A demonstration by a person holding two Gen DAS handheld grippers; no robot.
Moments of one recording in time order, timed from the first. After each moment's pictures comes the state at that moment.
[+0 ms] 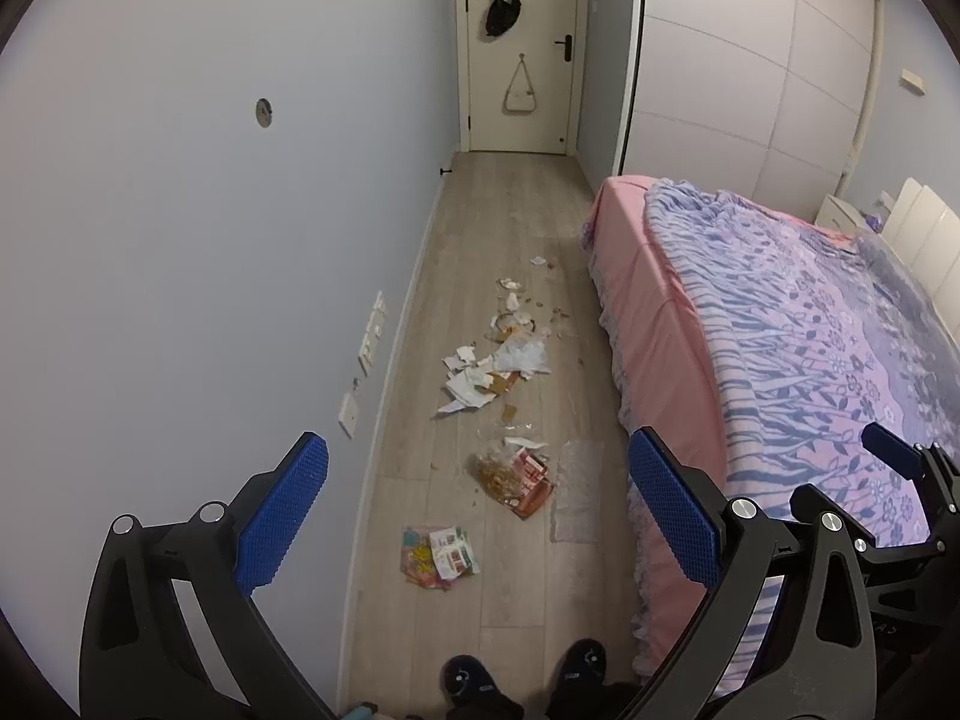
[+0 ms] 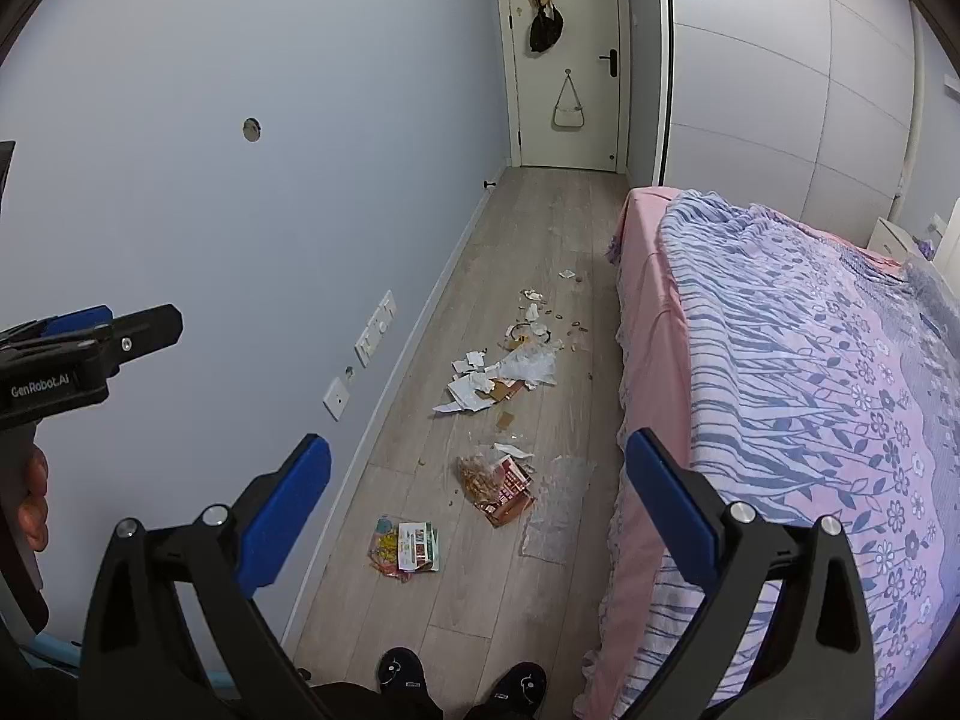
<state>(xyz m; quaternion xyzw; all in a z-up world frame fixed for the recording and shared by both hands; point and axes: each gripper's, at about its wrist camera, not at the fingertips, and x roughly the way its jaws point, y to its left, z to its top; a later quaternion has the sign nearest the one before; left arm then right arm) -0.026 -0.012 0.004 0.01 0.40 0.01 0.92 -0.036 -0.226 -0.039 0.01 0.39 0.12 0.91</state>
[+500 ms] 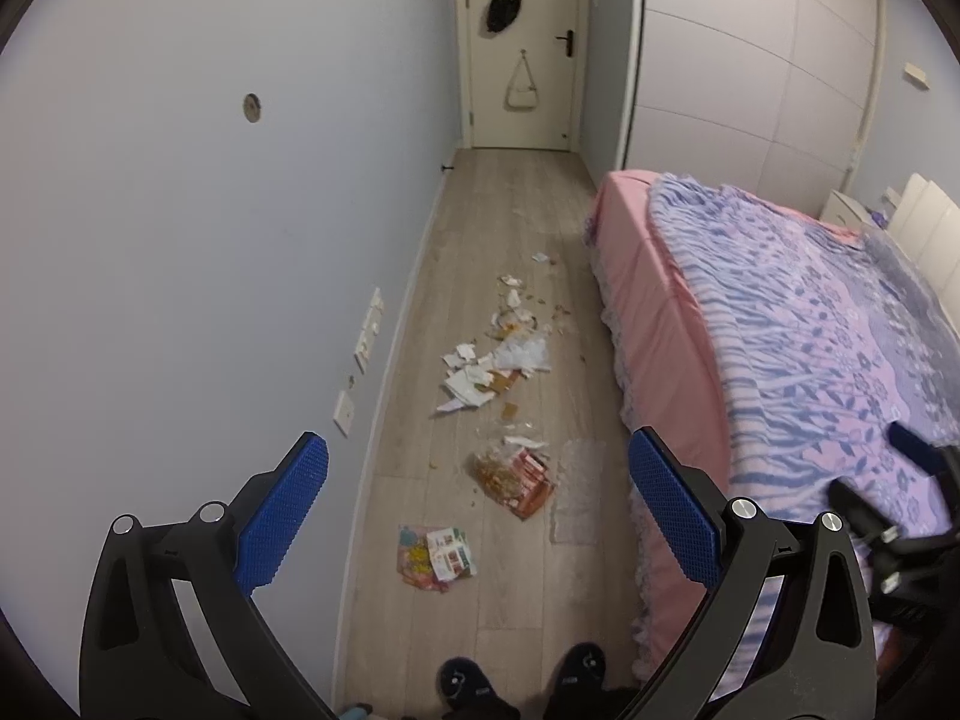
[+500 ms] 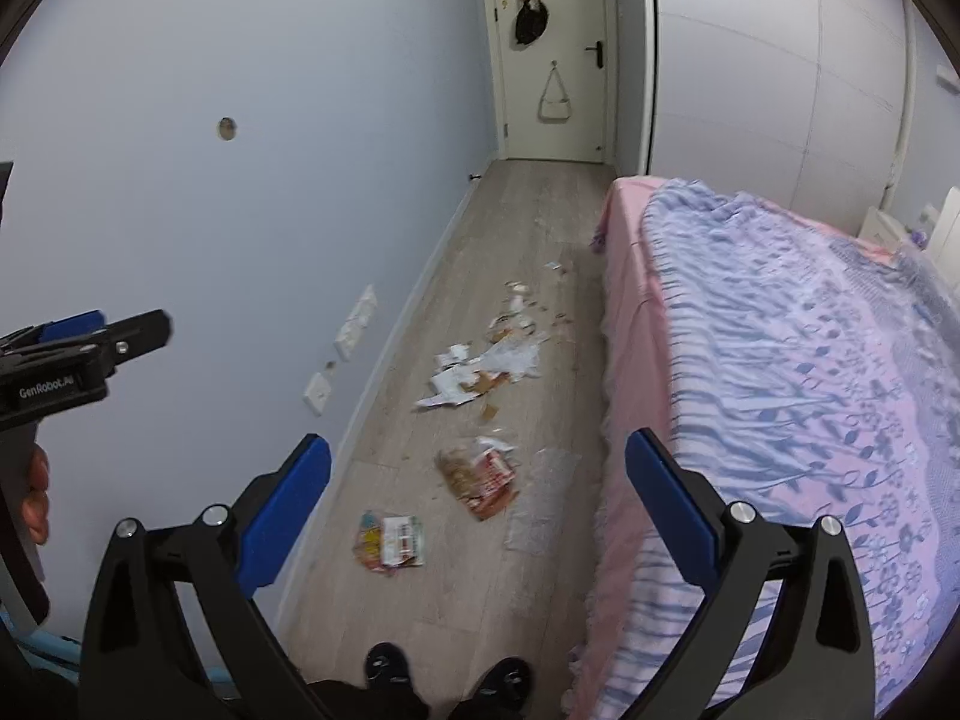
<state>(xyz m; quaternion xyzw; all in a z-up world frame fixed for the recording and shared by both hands) -0.012 -0.028 -0.017 0.01 0.40 0.02 0.92 -0.024 -0.263 -0.047 0.01 0.39 0.10 0.91</state>
